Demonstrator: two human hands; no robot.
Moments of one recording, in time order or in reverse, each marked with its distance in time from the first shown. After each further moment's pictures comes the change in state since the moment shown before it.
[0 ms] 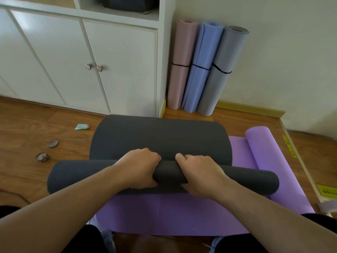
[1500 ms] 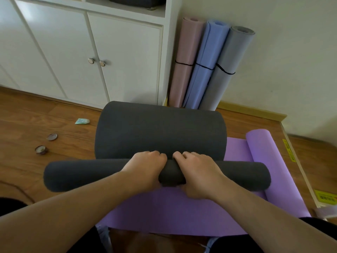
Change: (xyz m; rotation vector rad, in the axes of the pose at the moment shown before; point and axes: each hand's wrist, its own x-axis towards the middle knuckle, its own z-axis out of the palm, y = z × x) left_hand 0.005 0.020 0.022 0.039 0.153 0.004; right_hand 0.006 -0.002 0.001 0.044 0.011 -0.017
